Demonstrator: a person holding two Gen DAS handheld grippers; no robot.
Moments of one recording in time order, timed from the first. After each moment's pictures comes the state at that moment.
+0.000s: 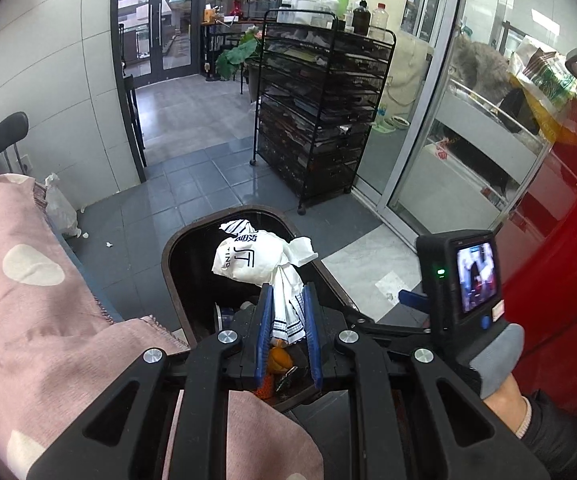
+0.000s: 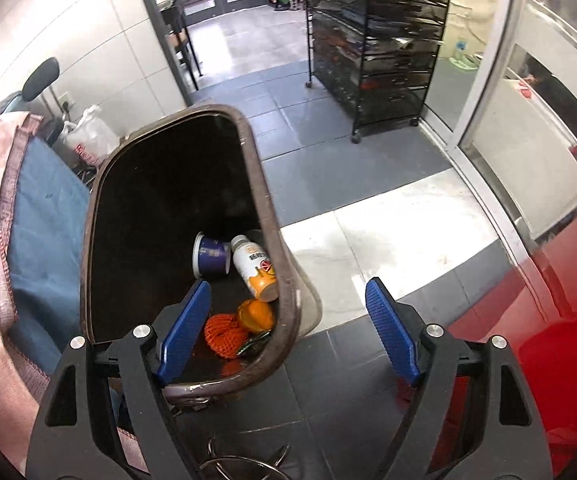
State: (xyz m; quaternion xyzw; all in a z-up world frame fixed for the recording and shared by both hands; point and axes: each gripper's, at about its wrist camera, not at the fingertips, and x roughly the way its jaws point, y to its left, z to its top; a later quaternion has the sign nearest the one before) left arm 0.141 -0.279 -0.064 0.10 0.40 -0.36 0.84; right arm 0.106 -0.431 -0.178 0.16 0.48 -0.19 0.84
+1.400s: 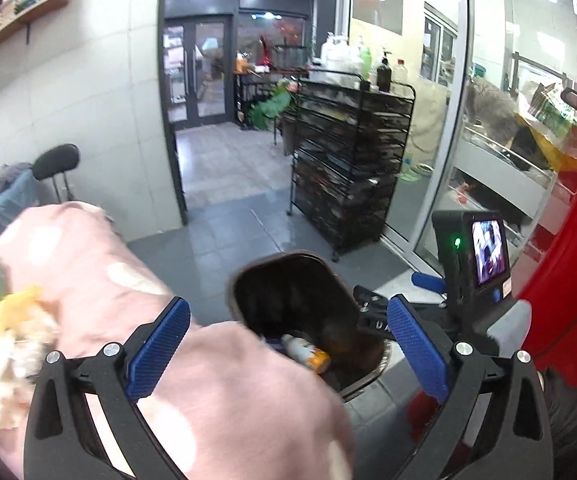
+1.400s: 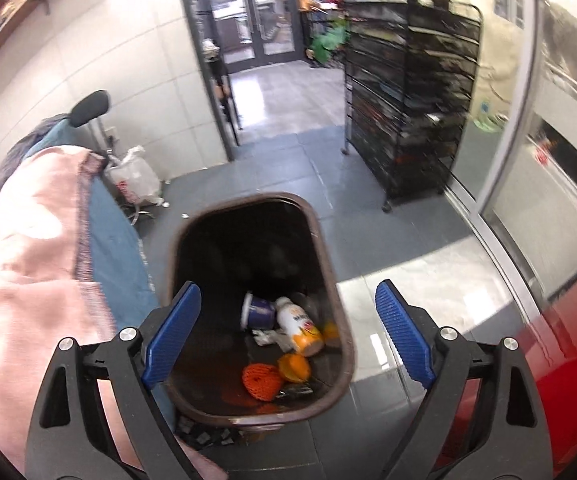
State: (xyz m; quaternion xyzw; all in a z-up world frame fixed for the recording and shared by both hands) left arm 0.097 -0.203 -0.008 0.08 0.30 -0.30 0.90; right arm 0.116 -0.386 -0.097 0.12 0.38 -0.14 0.90
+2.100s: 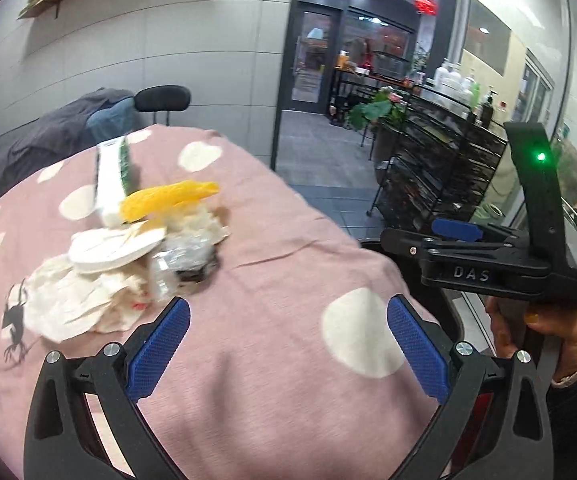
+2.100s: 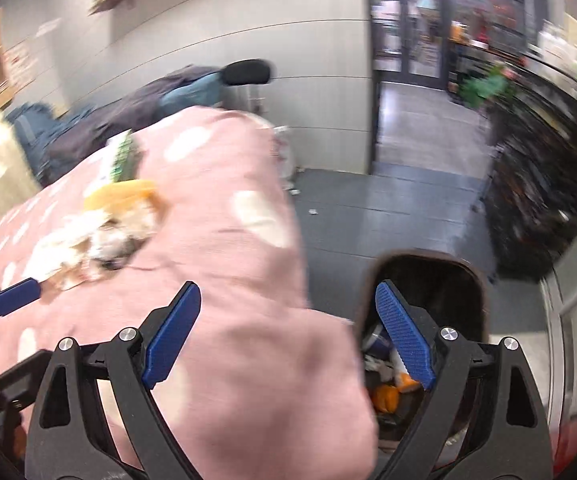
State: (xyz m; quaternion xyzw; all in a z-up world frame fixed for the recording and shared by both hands) left arm 0.099 -0.050 -0.023 -0.01 0.34 -0.16 0.93; right arm 0.166 -0.210 -0.027 0.02 0.38 0.11 0.92
